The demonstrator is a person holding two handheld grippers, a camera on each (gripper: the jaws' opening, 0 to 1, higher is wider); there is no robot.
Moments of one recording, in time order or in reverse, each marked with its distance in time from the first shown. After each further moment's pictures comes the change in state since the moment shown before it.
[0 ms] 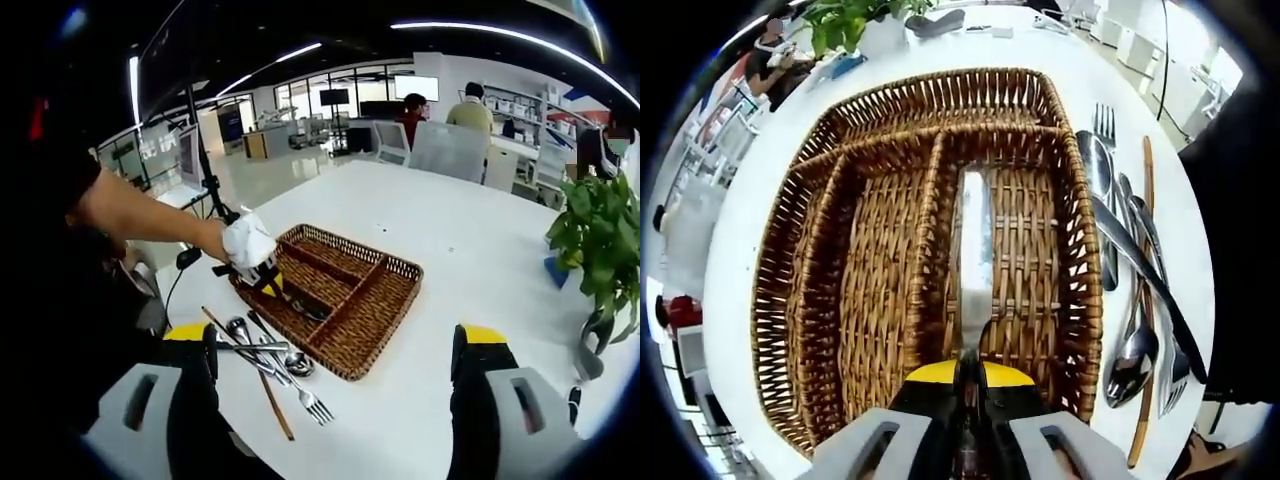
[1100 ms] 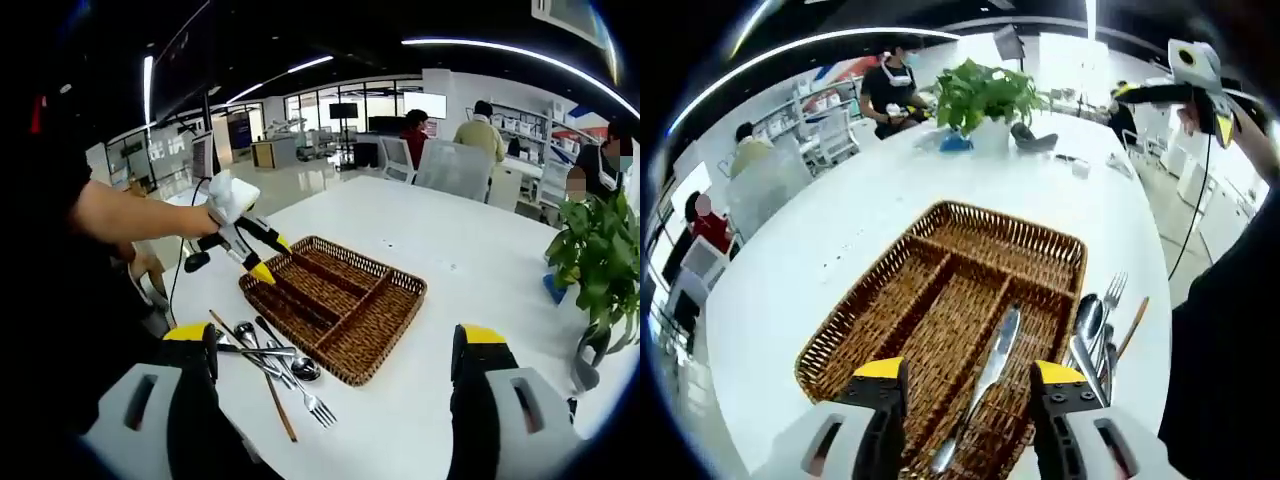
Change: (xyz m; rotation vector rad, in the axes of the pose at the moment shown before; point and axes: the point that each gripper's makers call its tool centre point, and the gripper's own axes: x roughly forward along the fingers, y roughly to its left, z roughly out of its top) left arm -0.123 0.015 0.045 -0.480 -0.525 0.119; right arm -0.021 0.018 0.009 -0.048 -0.080 0.029
